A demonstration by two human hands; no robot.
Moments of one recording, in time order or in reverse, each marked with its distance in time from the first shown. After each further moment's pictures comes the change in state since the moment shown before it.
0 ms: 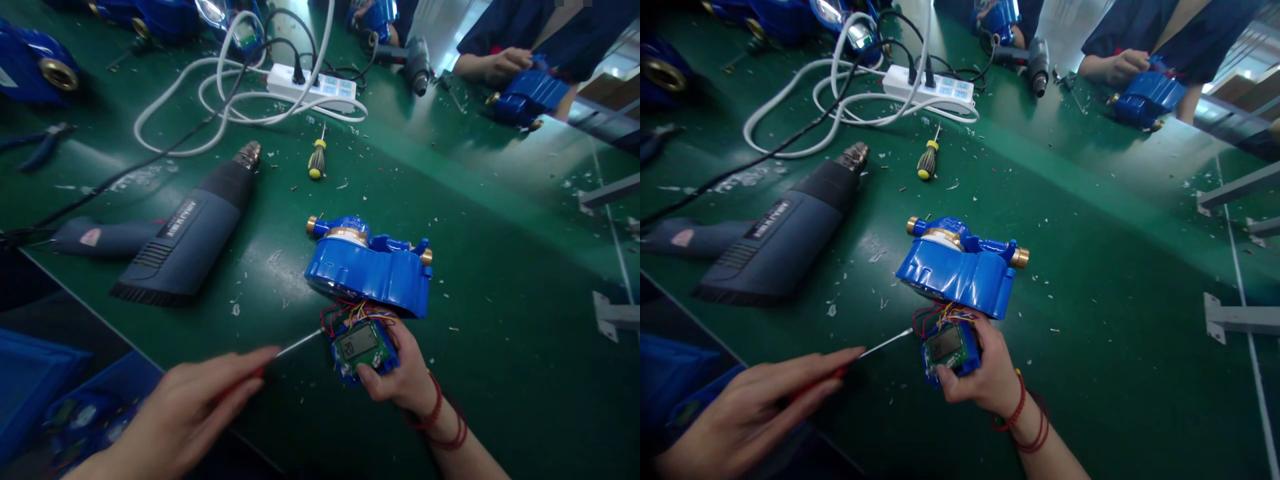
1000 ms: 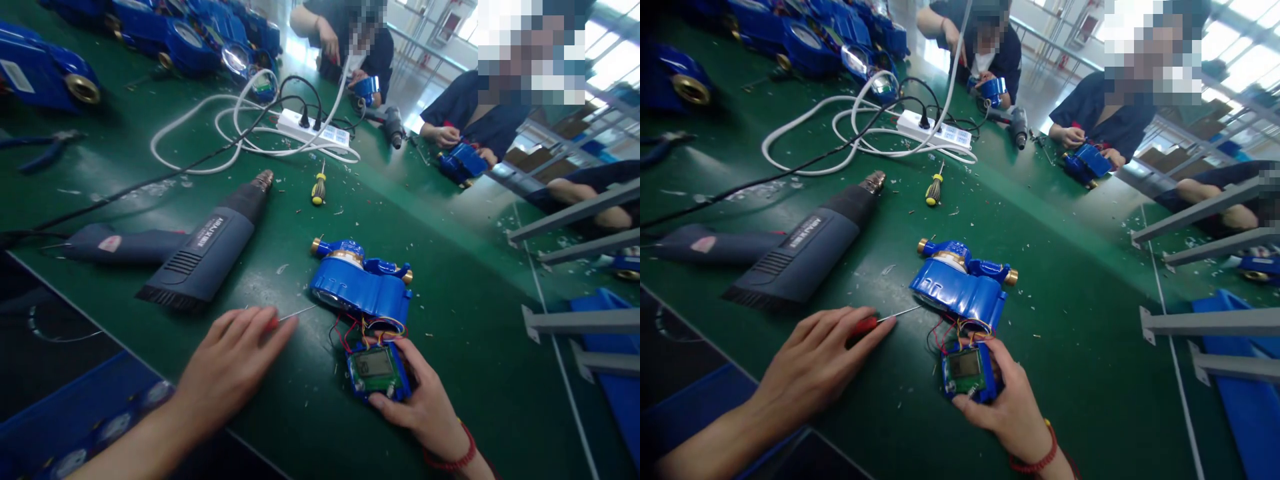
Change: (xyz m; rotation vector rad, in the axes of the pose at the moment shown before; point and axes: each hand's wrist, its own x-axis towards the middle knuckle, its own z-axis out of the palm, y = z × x) left_hand 0.027 -0.020 0.011 0.720 0.306 0.326; right_hand -0.036 -0.033 -0.023 -0.098 -0.088 0.216
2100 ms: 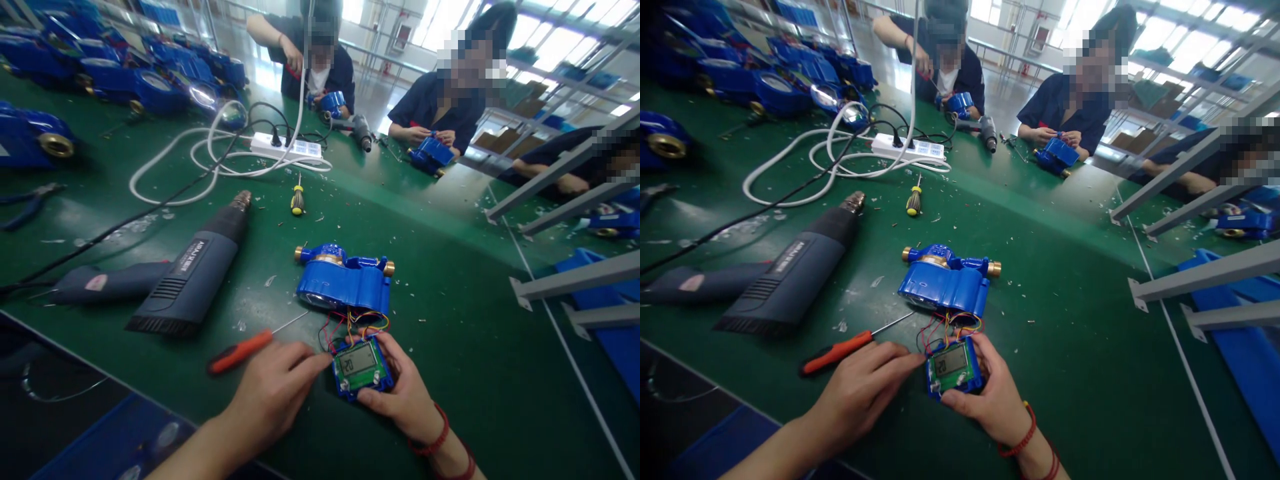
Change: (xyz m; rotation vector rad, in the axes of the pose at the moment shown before) left_hand 0.024 0.037 0.008 -0.585 -0.039 0.091; right_hand -0.005 0.009 0.032 0.650 0.077 0.050
